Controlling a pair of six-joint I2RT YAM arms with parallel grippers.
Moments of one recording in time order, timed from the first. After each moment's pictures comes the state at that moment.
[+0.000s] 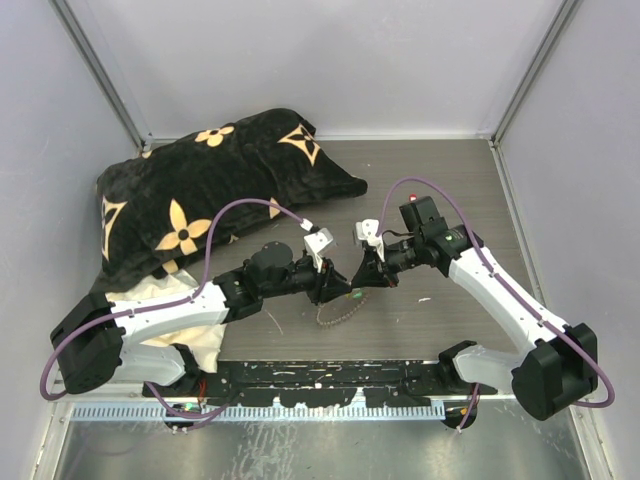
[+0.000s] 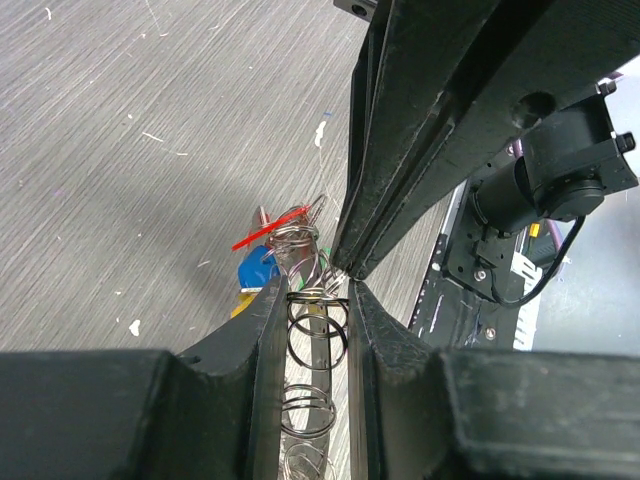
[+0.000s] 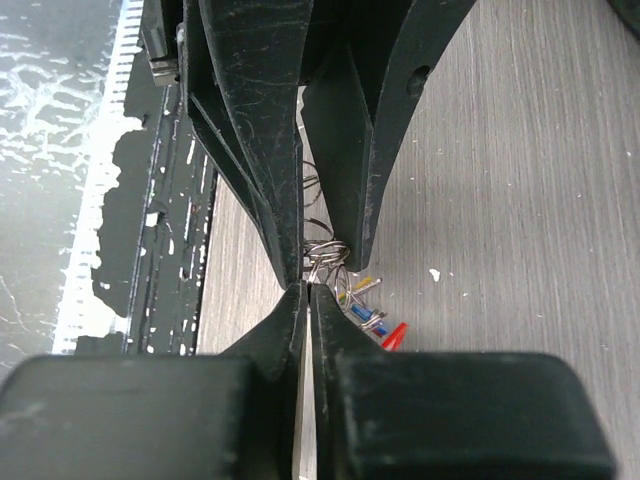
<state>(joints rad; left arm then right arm) -1.00 1.27 0.71 0.30 0.24 -0.30 0.43 1.17 0.94 -0.76 -1.03 -0.80</state>
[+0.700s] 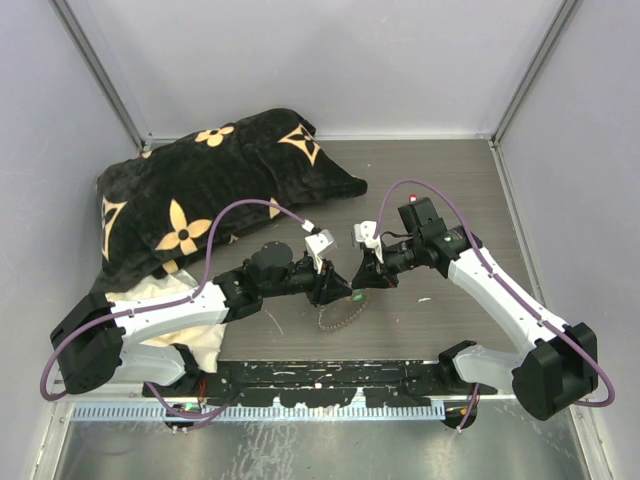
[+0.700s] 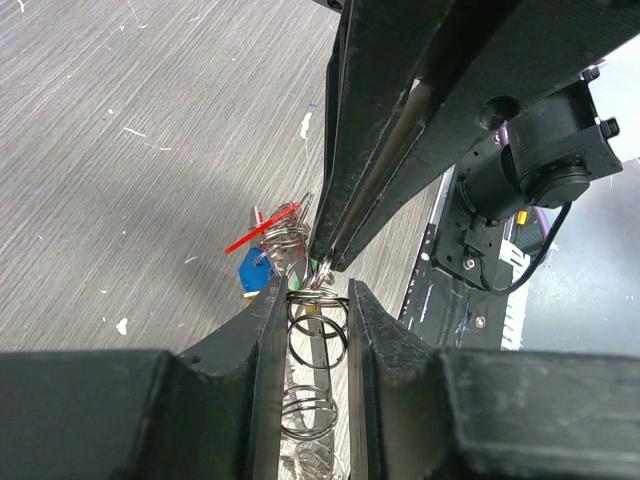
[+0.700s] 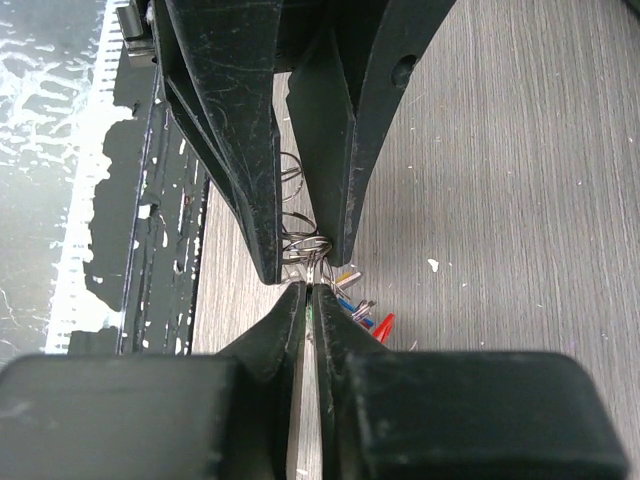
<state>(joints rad) -1.00 1.27 0.71 0.29 0.29 -0.30 0.44 1.17 0.94 -0.75 -0.99 -0.80</state>
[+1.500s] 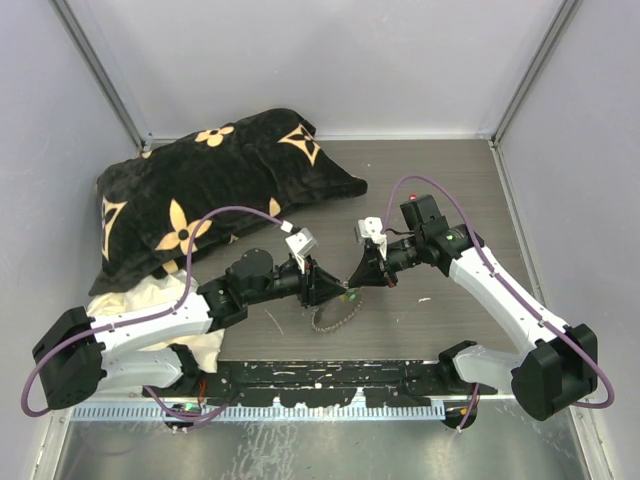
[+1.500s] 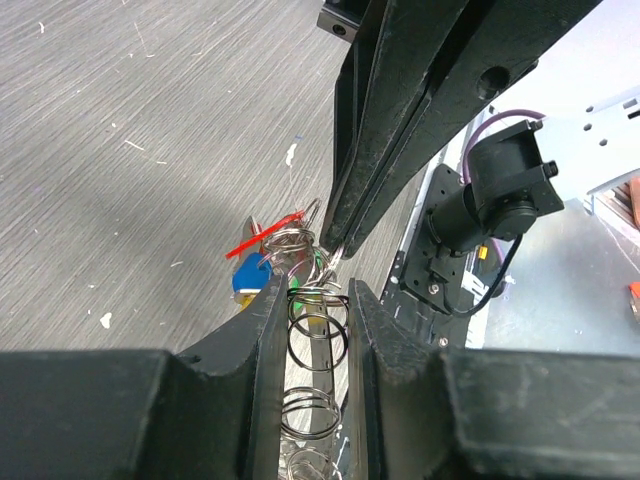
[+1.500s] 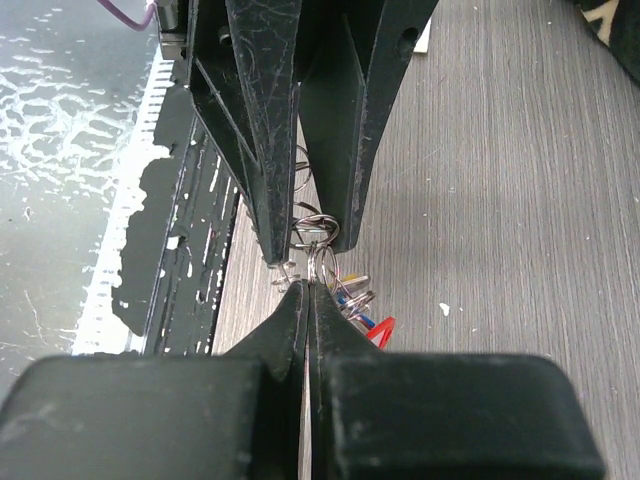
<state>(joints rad) -0.98 1.15 0.61 0.36 0.26 -0.40 0.41 1.17 0.95 -0.74 -1.11 -0.80</state>
